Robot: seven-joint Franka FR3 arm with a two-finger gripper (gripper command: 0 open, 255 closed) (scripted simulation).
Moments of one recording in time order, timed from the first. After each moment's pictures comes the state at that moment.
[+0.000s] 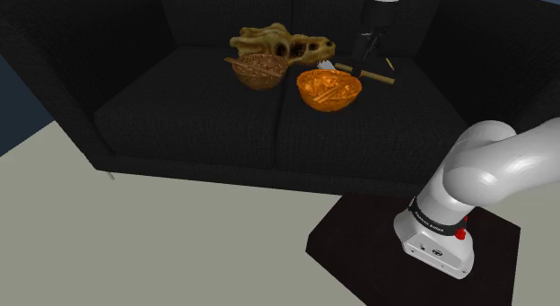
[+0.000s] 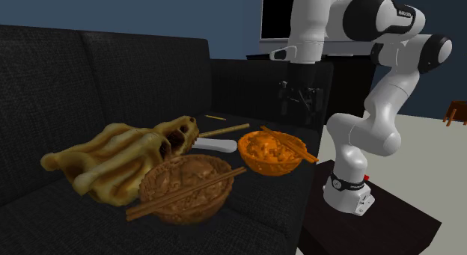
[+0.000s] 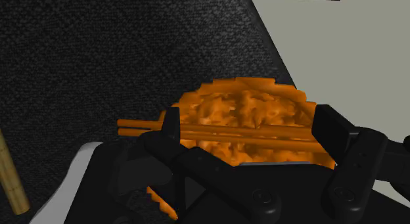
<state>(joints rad) -0.02 -0.74 -0.01 -2.33 -0.02 1.60 -0.09</state>
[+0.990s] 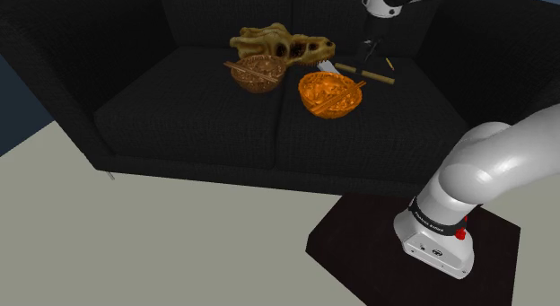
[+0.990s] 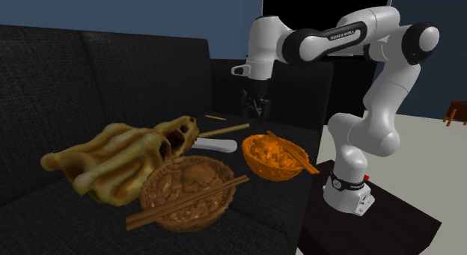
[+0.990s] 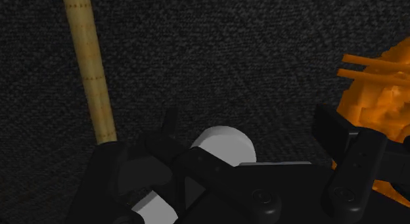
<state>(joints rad) -0.10 -0.55 -0.24 -2.34 -0.17 1.89 -0.33</state>
